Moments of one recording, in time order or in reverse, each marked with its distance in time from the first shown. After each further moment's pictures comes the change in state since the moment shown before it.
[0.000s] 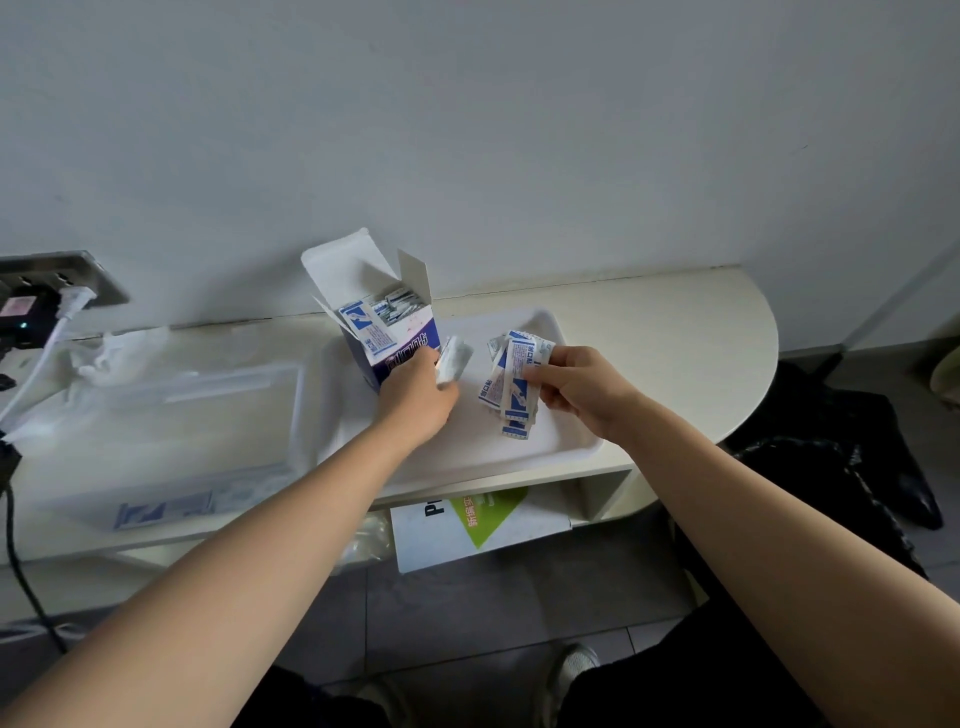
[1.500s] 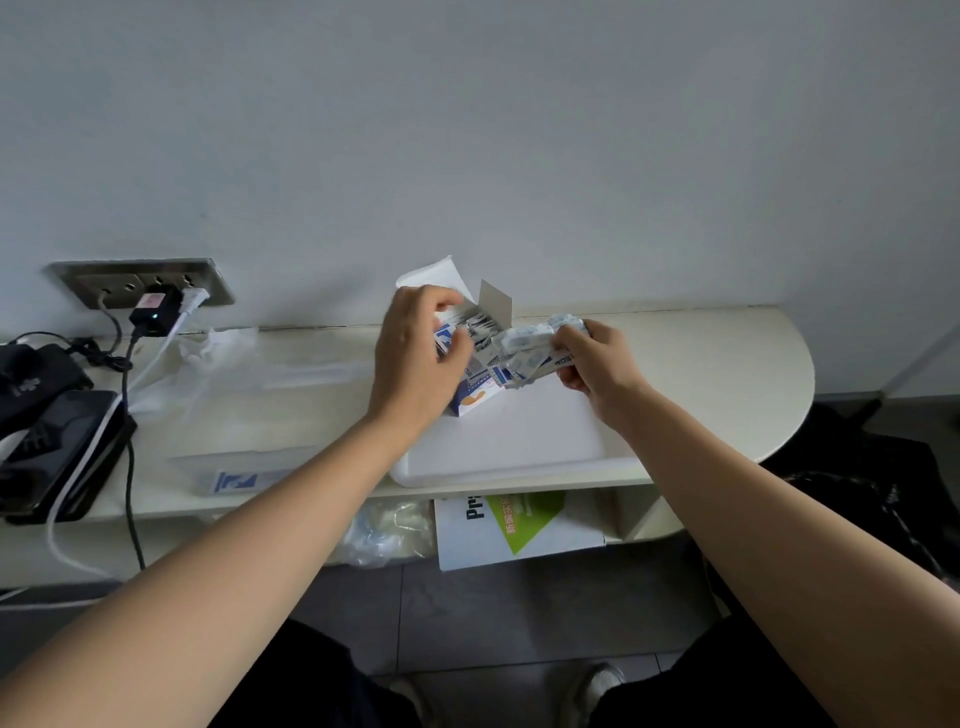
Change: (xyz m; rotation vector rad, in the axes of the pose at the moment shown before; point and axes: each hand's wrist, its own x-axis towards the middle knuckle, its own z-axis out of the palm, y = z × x) left_hand -0.046 -0.001 -0.080 -0.135 0.552 0.447; right_hand -0.020 -0.048 0.054 0.111 0.213 -0.217
